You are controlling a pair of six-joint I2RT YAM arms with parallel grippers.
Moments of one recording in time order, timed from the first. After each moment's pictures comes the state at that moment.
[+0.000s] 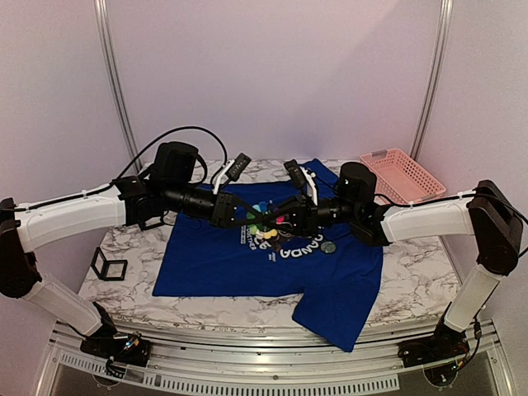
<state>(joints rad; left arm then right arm) -0.77 1.42 1.09 -0.14 0.69 -0.37 0.79 1.71 0.98 0.73 -0.93 0.44</state>
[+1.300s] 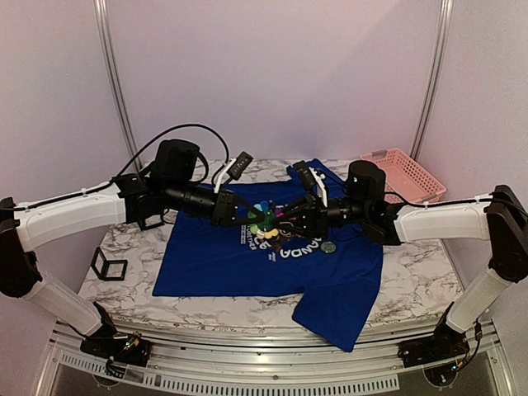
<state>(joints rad) -0.78 1.42 1.12 -0.18 0.70 -0.34 0.77 1.61 0.94 0.59 -0.93 0.34</state>
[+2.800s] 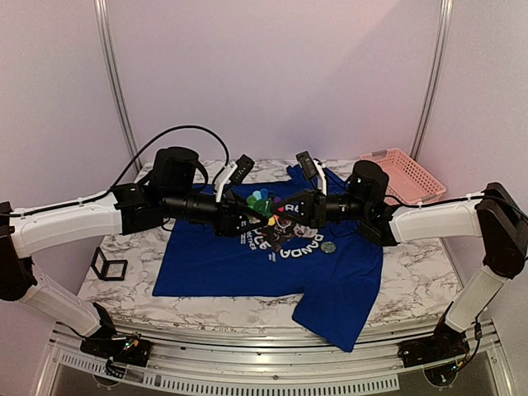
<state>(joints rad) -0.84 1.37 1.05 -0.09 0.52 -0.16 0.75 1.65 0.93 0.79 -0.86 0.65</state>
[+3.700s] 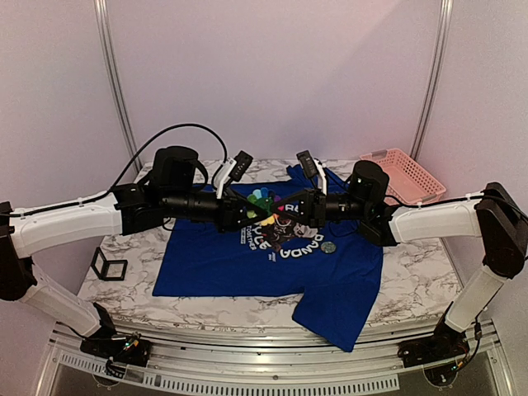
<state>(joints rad) -0.85 1.37 1.05 -0.06 0.45 -0.23 0.75 1.66 0.93 0.80 -0.85 0.65</state>
